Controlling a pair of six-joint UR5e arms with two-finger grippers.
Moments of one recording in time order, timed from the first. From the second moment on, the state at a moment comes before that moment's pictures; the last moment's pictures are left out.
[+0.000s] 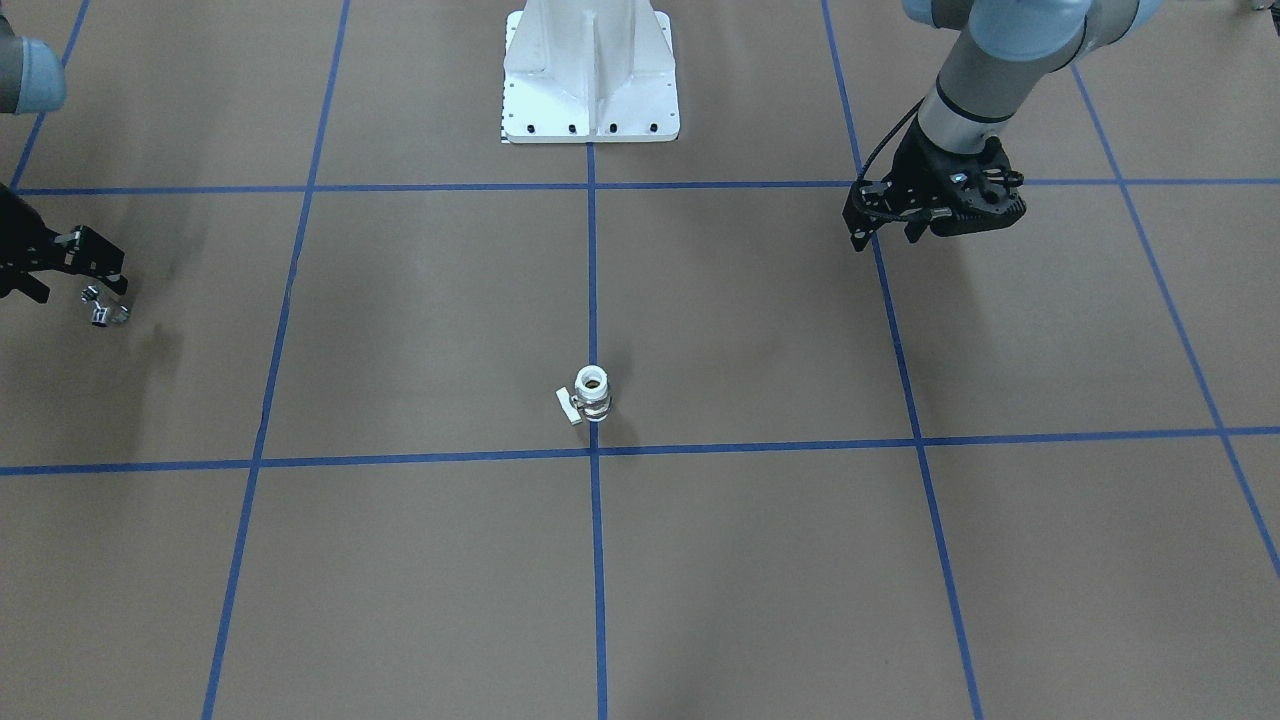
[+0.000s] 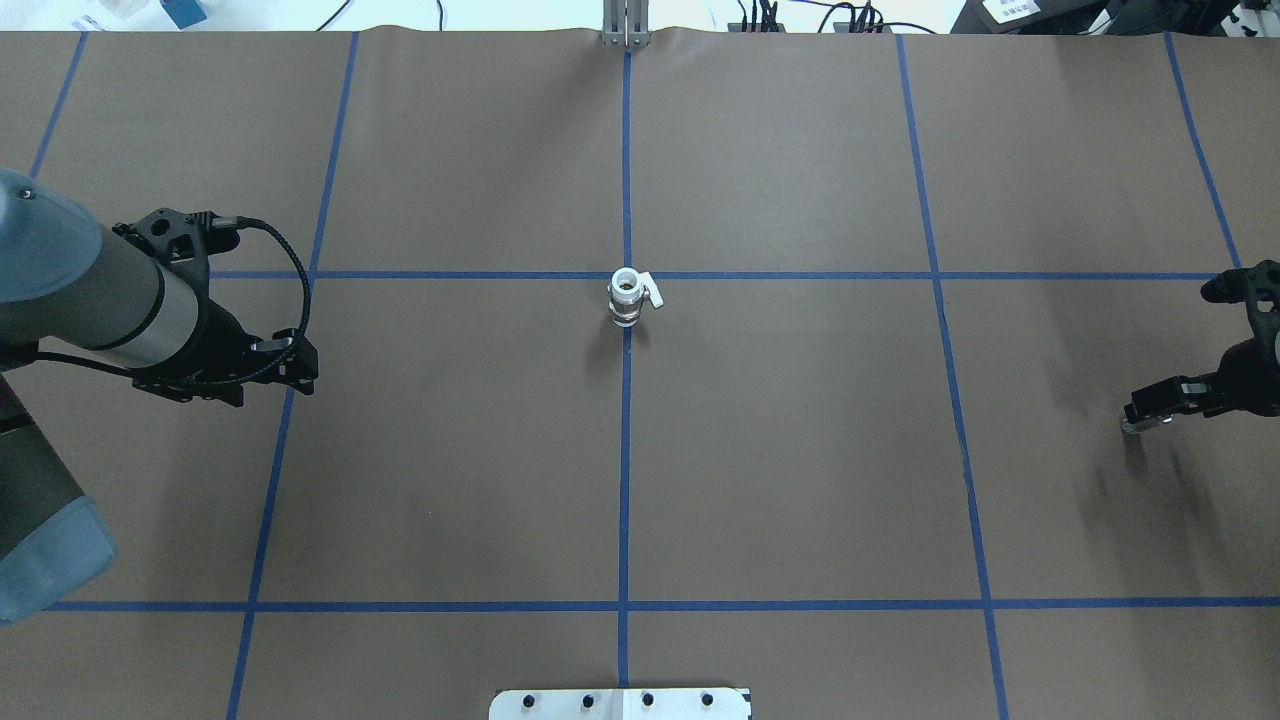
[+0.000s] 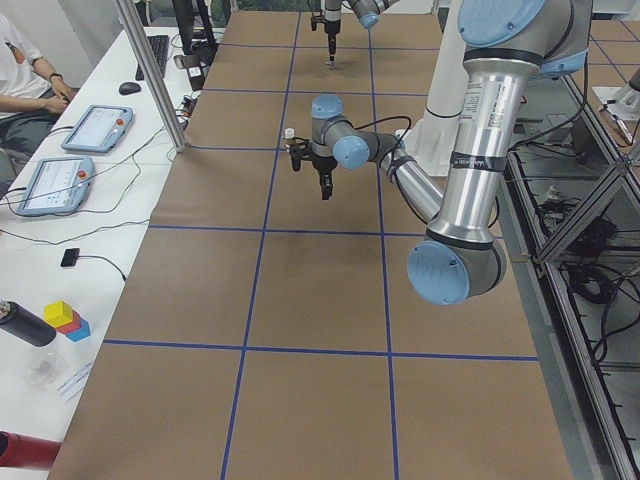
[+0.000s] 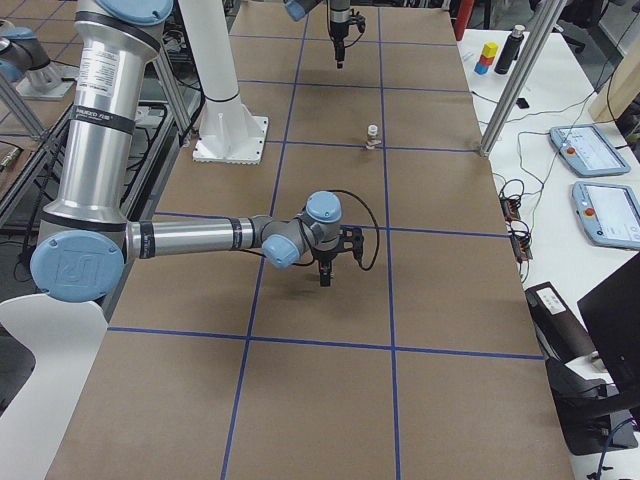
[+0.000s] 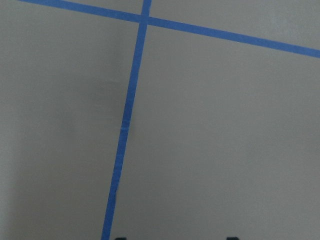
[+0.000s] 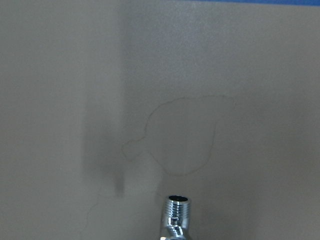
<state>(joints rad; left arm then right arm) -0.73 -1.75 -2.07 -1.61 -2.04 -1.21 0.96 -1.78 1.77 -0.99 2.19 0.74</state>
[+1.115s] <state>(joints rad) -0.72 -1.76 -2.06 -1.60 -2.04 -1.21 0.95 -1.77 1.75 -0.99 2.18 0.74</state>
